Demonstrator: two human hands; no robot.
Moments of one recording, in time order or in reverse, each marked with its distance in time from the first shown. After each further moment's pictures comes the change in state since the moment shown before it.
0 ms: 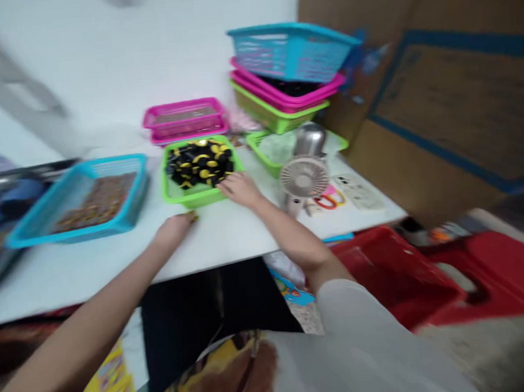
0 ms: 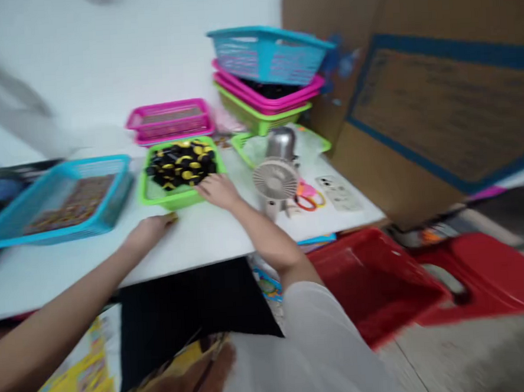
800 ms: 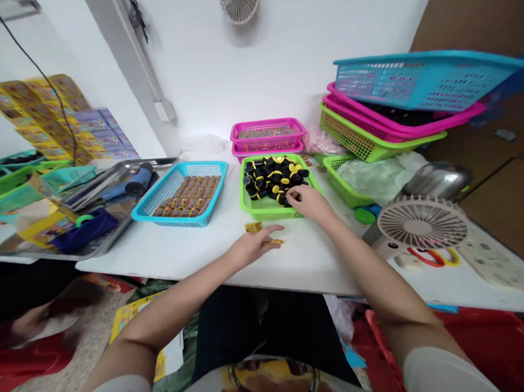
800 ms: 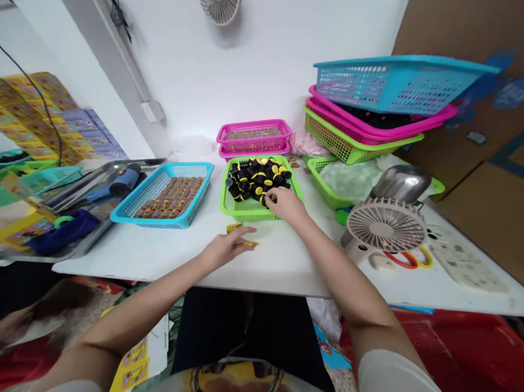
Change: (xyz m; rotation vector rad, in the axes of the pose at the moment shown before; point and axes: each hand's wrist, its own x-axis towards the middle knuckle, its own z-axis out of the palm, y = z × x) left_hand -0.034 -0.018 0.008 -0.460 -0.182 -0.102; right_hand 0.053 -0.006 0.021 0.104 0.001 0.176
